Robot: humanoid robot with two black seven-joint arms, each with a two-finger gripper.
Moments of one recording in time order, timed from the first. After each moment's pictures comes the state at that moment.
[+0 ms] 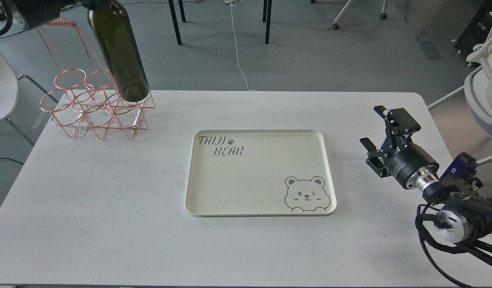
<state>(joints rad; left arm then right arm) -1.06 0.79 -0.80 -1.04 1.91 -0.20 -0.49 0.52 -0.76 0.37 1.44 -0.15 -0.17 0.49</state>
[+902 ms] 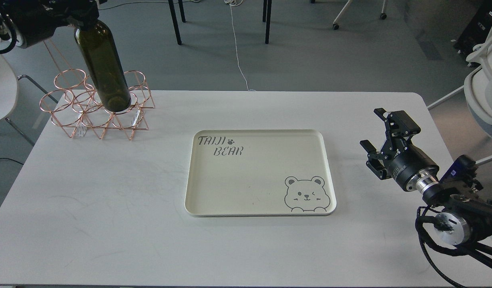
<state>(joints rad) -1.08 0.78 -0.66 -0.90 1.89 -0.11 -0.49 0.51 -0.76 0.37 1.45 -0.15 -0.17 0.49</state>
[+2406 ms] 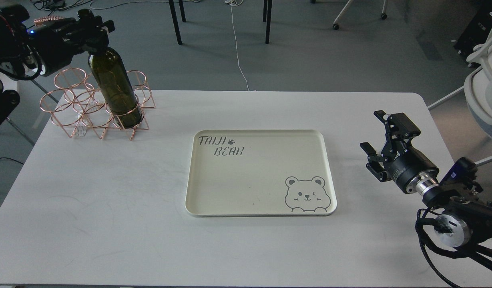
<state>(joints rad) -1.01 0.67 -0.58 -0.73 1.80 -0.03 -0.49 0.49 -0.76 0.37 1.45 -0.15 -0.17 0.49</state>
